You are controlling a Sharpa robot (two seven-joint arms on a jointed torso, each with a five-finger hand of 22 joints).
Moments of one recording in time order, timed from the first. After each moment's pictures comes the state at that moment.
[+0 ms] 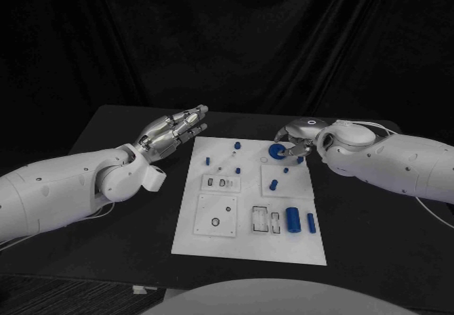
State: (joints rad) left arm 1.22 -0.84 -0.21 1.38 -0.16 0.16 0.61; left_hand 1.32 0.29 -0.08 0.29 0.52 0.28 0.08 0.06 0.04 0.00 0.05 0.01 0.00 0.00 0.04 0.00 0.00 0.15 0.00 0.14 0.01 0.00; right arm 1.25 -0.67 -0.21 1.13 -1.62 -0.25 0.00; right_hand 1.25 -0.04 0.16 0.13 0.24 0.70 0.08 0.20 0.17 1.47 -0.01 1.57 1.31 1.47 -0.07 1.57 1.31 0.08 1.42 0.05 1.23 1.31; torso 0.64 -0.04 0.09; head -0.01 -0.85
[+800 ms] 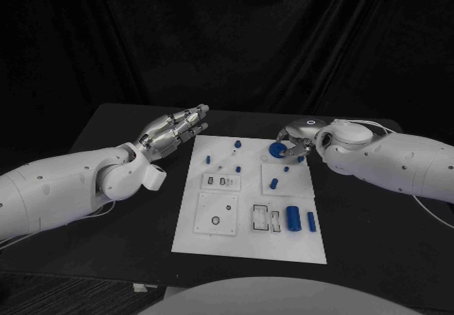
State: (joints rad) left arm 1.22 -0.84 -0.21 1.37 -0.16 0.17 0.61; left_hand 1.32 0.29 -0.08 0.29 0.52 0.28 0.08 0.06 0.04 0.00 0.05 0.01 0.00 0.00 0.04 0.00 0.00 0.15 0.00 0.14 0.01 0.00; right arm 1.25 -0.65 -0.21 1.11 -1.62 -0.21 -0.02; right_hand 1.27 -0.04 0.16 0.10 0.22 0.72 0.09 0.22 0.18 1.46 -0.01 1.57 1.31 1.47 -0.07 1.57 1.31 0.08 1.42 0.05 1.22 1.31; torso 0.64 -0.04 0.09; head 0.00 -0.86
